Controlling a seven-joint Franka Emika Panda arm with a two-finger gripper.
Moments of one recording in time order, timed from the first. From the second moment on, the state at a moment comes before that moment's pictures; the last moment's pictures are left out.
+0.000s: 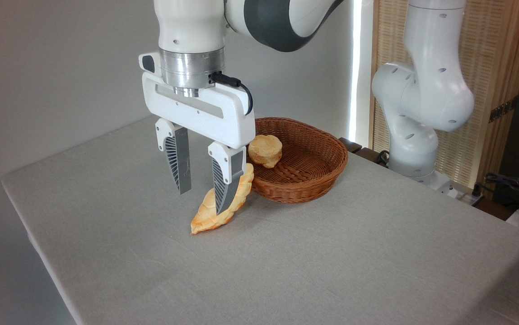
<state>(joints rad) -0.21 -0.11 0.17 -1.92 -0.03 1.97 0.57</state>
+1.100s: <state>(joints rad) -0.20 -0.10 0.17 -1.92 -0.03 1.97 0.57</state>
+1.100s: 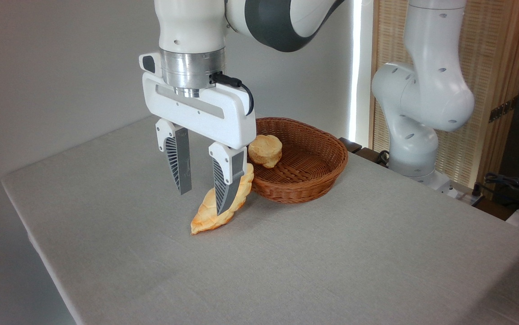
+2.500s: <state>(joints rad) -0.39 0.05 0.15 -1.95 -0.10 1.75 0.57</state>
